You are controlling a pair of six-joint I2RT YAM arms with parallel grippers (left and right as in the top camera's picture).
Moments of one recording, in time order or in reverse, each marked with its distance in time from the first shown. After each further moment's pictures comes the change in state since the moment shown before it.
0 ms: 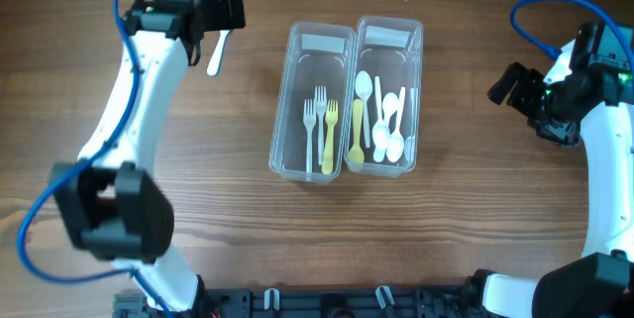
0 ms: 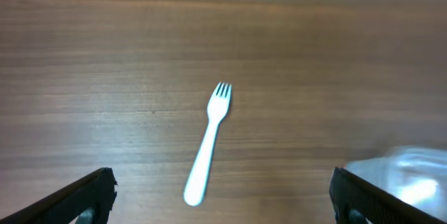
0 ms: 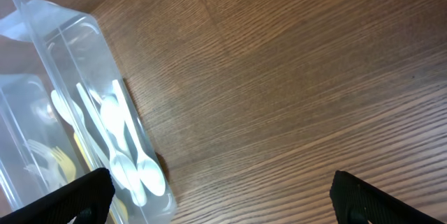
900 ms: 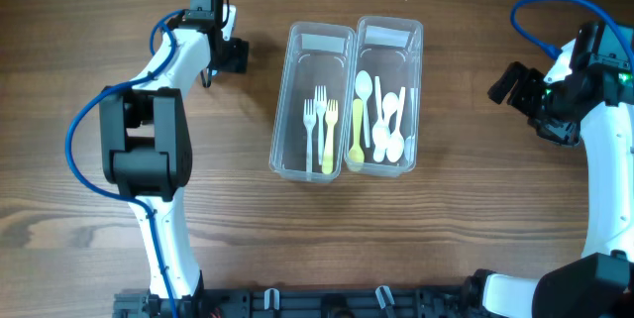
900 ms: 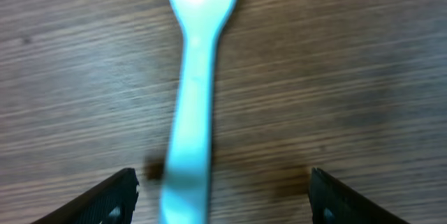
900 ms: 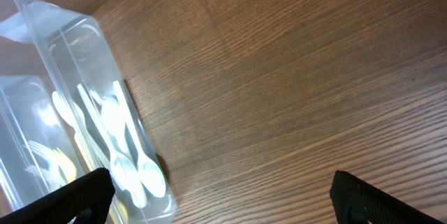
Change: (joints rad) left arm 0.038 0.364 -0.009 0.036 0.045 0.168; right arm 0.000 0.000 0.000 0.006 0.000 0.000
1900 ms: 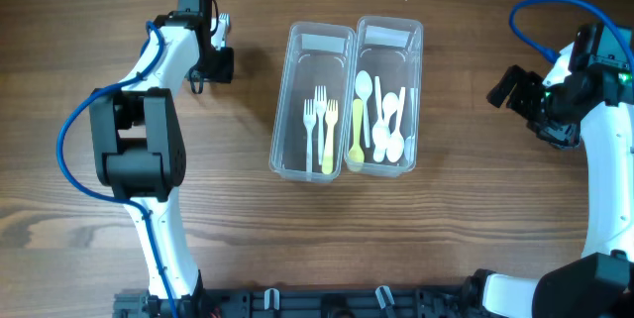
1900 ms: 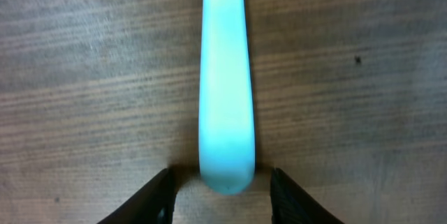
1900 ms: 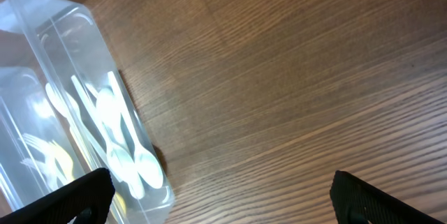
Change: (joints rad) left arm 0.041 -0.005 0.018 -0.183 0.060 -0.038; right arm 0.000 0.000 0.000 -0.036 0.000 0.000
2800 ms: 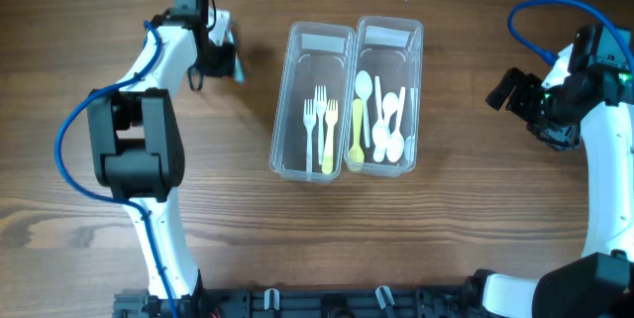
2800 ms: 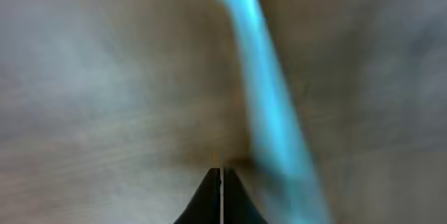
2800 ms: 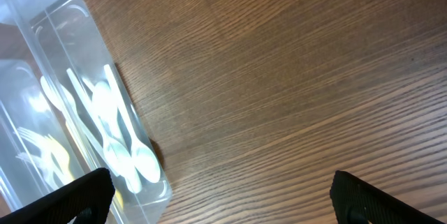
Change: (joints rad) left arm 0.006 -0.005 -0.005 0.034 0.087 0.071; right arm 0.000 0.000 0.000 -0.017 0.000 -0.011
